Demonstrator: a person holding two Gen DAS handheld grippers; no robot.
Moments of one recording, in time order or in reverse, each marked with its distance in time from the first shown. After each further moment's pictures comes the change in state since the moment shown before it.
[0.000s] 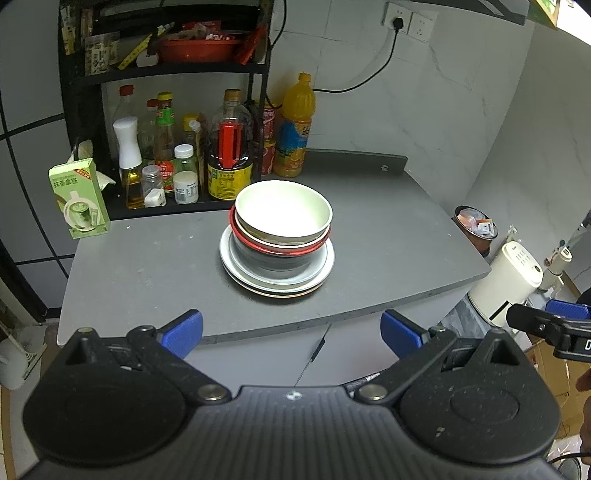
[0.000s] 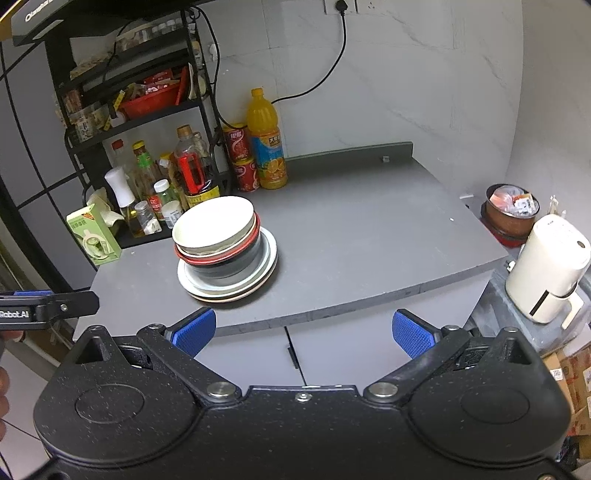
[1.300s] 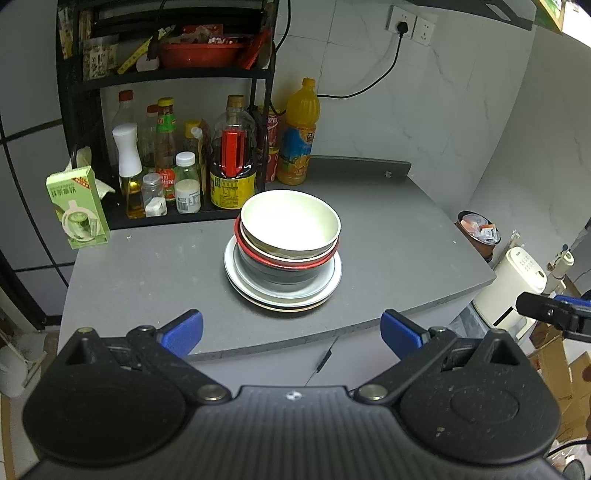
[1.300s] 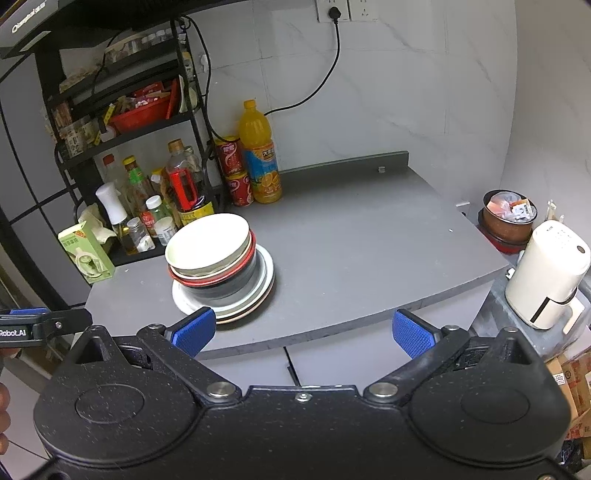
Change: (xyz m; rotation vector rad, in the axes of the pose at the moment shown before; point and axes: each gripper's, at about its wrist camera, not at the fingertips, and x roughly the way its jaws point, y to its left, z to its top) left arm 0.013 0.014 0.010 0.000 -0.017 -0.003; right arm 0.013 0.004 0.010 0.013 -0.035 -0.016
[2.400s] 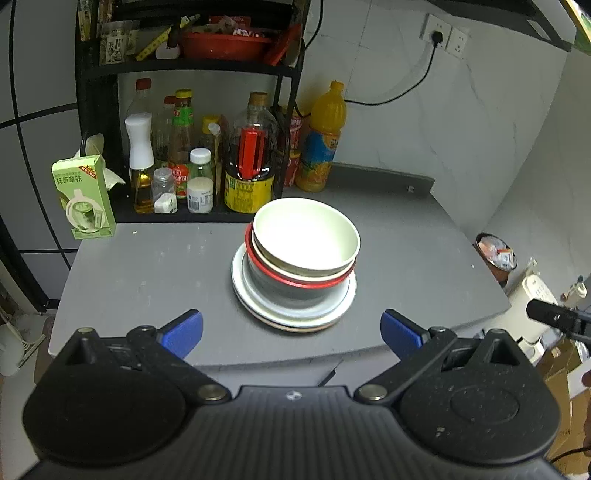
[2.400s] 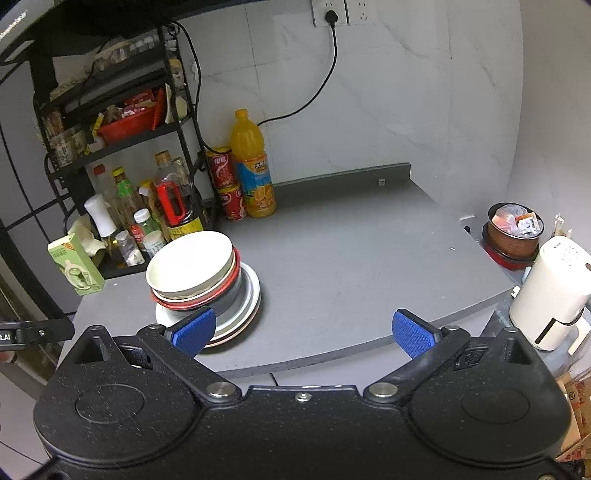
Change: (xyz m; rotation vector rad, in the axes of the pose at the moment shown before) left arm 0.028 0.002 0.016 -0.084 -0.004 0.048; right arm 0.027 -0.028 0.020 -0.021 -0.046 0.002
